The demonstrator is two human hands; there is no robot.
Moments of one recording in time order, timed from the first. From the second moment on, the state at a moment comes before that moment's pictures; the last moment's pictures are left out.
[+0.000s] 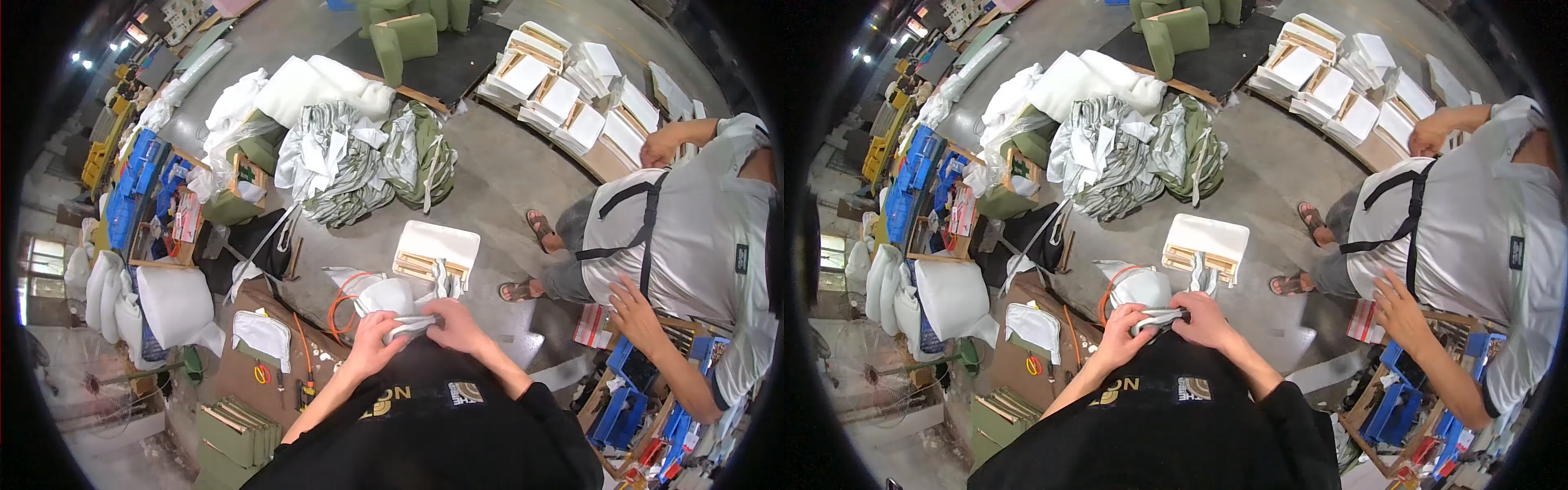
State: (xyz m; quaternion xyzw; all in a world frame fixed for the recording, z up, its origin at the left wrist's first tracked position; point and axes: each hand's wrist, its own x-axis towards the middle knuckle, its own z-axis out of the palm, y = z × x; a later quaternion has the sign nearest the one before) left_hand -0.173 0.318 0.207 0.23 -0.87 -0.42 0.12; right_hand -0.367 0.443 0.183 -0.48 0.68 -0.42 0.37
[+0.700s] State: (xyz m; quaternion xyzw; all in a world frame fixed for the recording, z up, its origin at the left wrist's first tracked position) left_hand -0.147 0.324 0.187 0.28 -0.80 -0.51 0.13; right_hand -0.397 0.428 0.215 -0.56 0.69 -0.25 0.39
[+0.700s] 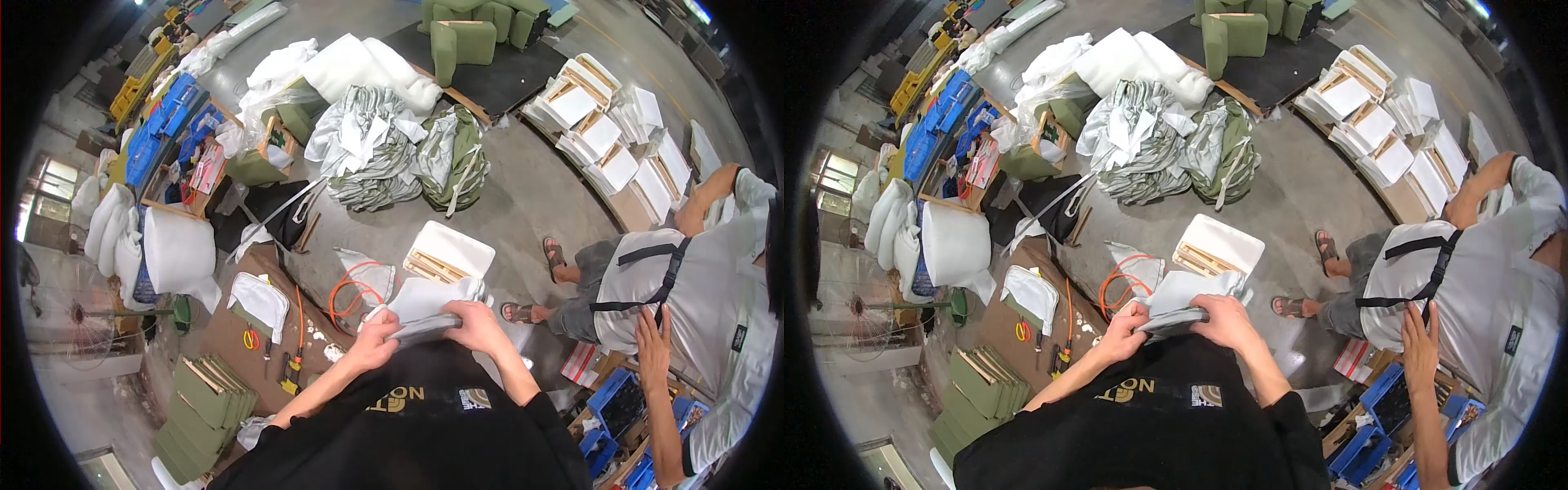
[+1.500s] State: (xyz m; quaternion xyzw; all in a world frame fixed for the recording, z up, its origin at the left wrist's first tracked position) left_hand -0.169 0.313 0.198 0.25 -0.90 -0.33 0.10; right_hand -0.384 0.434 0.183 -0.53 0.66 -0.40 0.35
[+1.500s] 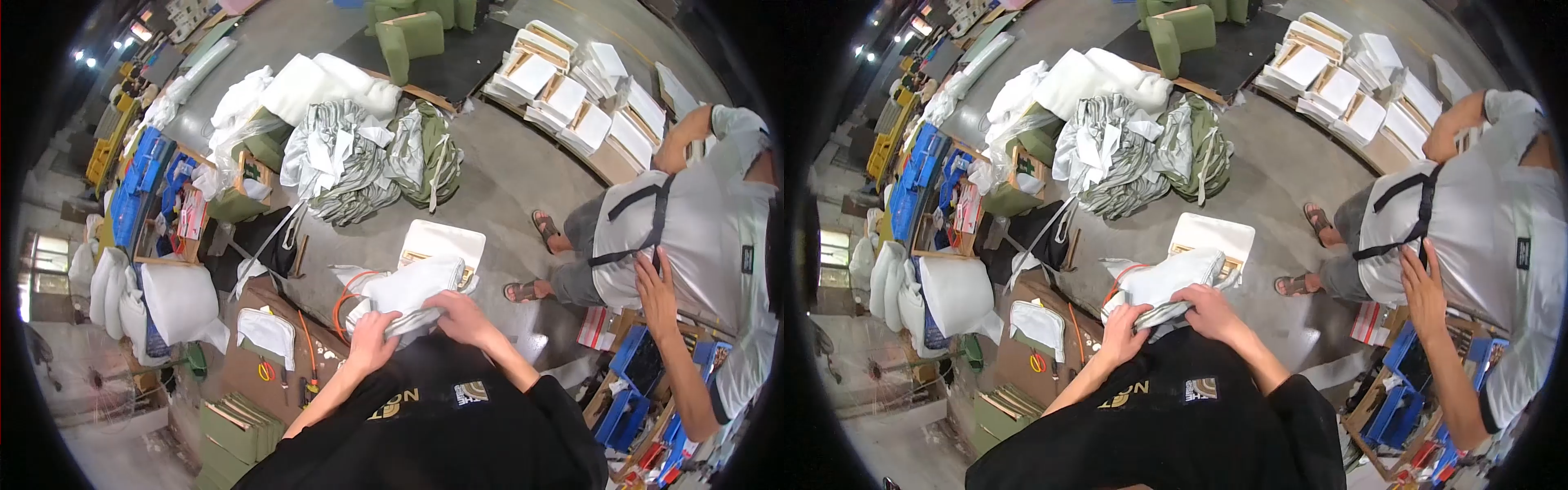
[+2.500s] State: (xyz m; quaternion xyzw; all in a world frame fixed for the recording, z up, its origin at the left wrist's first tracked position) left_hand -0.134 0.315 0.177 0.33 -0.83 -0.37 0.23; right_hand -0.362 0.407 0.169 -0.48 0.65 -0.41 0.42
